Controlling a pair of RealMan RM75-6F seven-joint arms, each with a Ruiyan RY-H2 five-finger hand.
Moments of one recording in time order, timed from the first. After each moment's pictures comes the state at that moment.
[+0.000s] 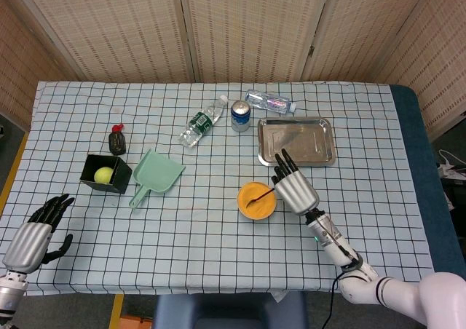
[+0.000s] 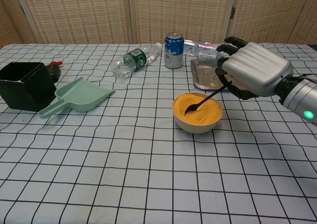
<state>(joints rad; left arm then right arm) -0.18 -1.14 0.02 -1.49 1.58 1.40 -0.15 0.65 -1.70 0.09 -1.12 -1.52 1.19 -0.63</state>
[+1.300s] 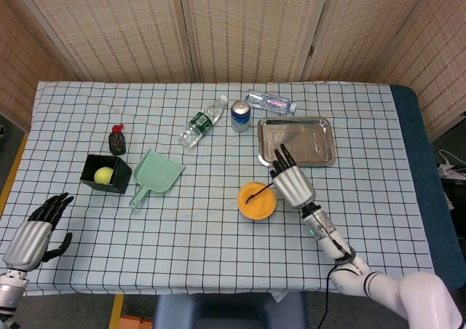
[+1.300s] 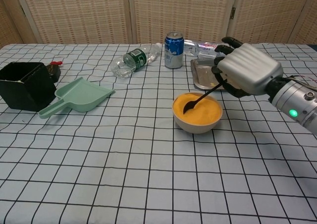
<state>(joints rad) -0.19 -1.15 0.01 -1.48 1.56 1.38 -0.15 0.68 -1.80 0.10 -0.91 -1.53 1.21 -0.53</state>
